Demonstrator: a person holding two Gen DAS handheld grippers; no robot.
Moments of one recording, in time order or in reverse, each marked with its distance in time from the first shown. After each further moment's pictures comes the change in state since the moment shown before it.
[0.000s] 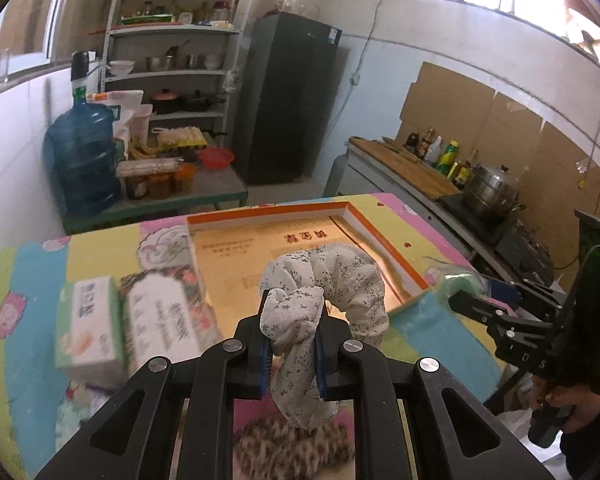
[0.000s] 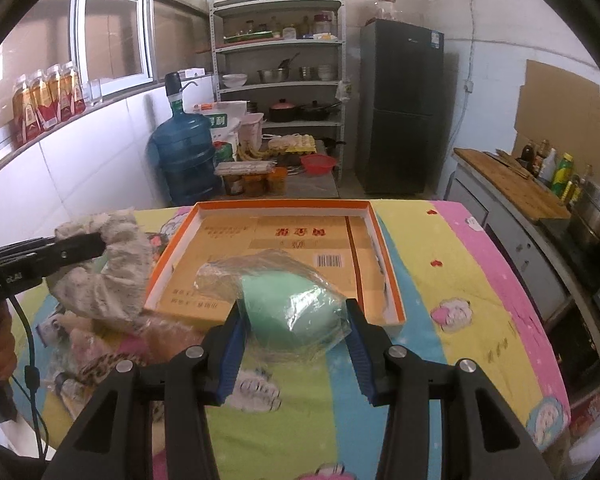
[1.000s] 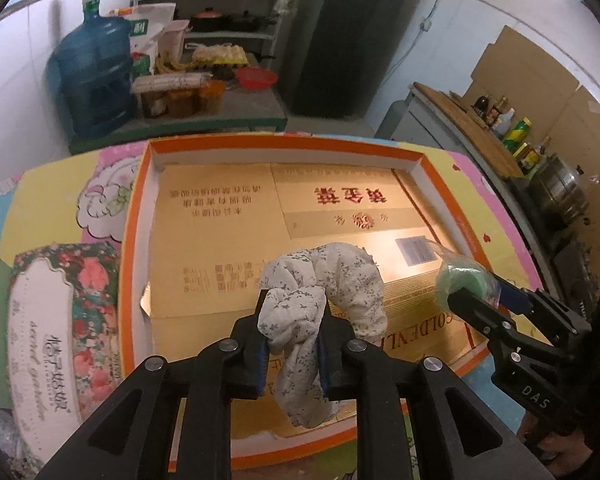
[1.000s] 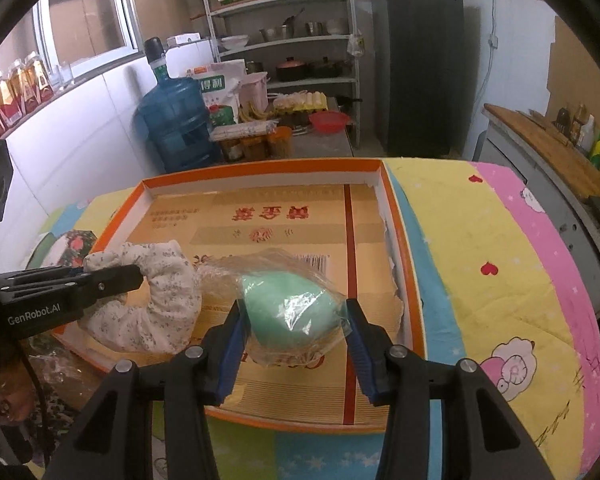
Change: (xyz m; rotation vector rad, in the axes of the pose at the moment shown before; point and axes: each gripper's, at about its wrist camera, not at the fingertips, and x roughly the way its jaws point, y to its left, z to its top) left arm 0.173 0.002 0.011 -0.182 0.265 0.132; right arm 0.145 -0.055 0.016 0.032 0.150 0.088
